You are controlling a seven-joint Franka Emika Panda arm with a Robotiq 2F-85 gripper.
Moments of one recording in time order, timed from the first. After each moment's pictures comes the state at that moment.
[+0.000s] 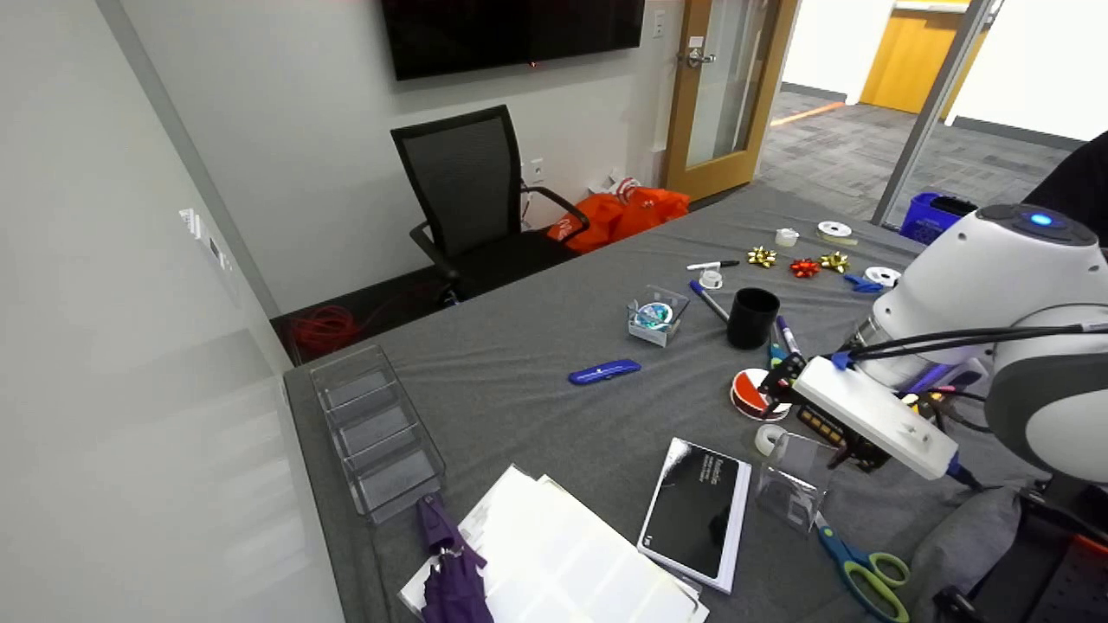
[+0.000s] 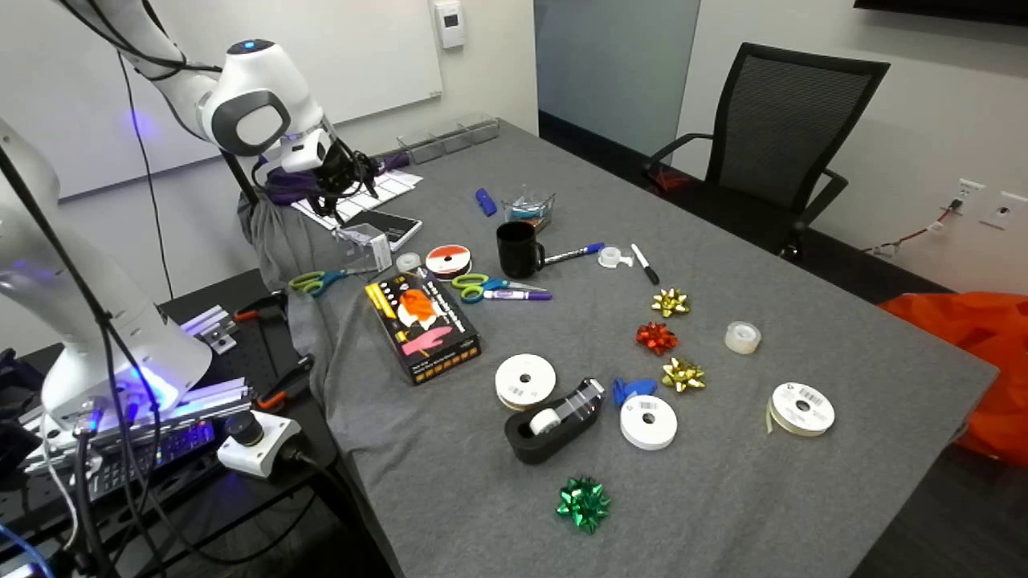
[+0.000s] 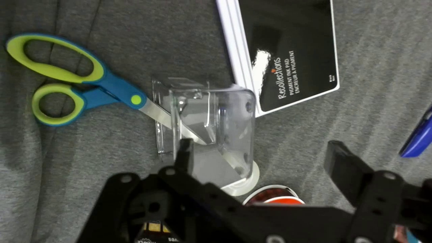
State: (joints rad) arm 0.03 0.00 0.34 -2.78 0.07 3.04 1.60
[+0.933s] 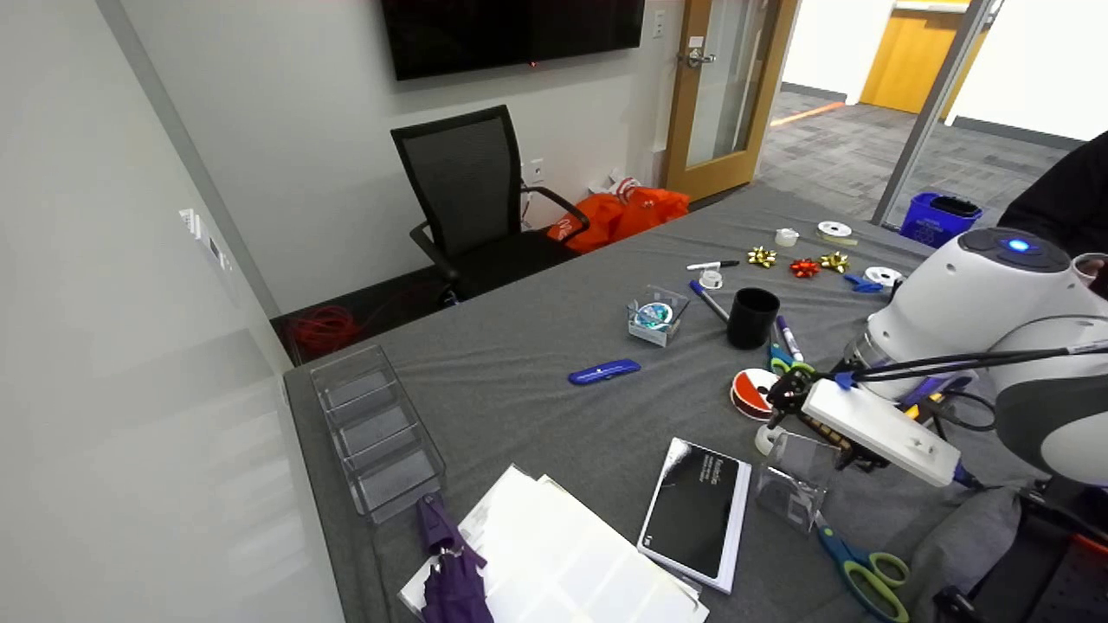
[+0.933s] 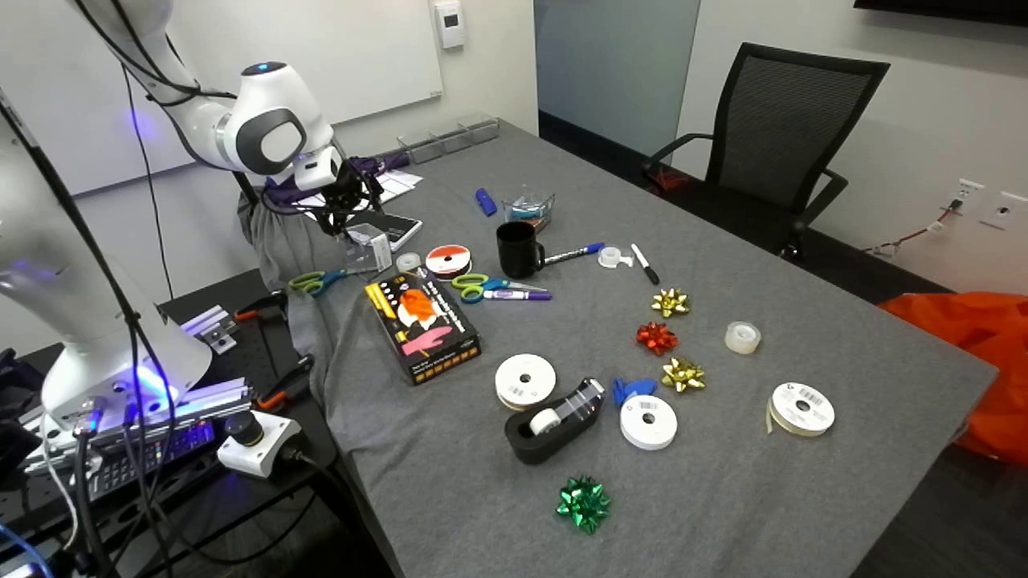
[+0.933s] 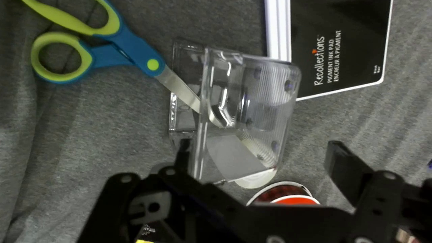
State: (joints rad) arm 0.03 0.09 0.22 -2.78 -0.27 3.09 1.70
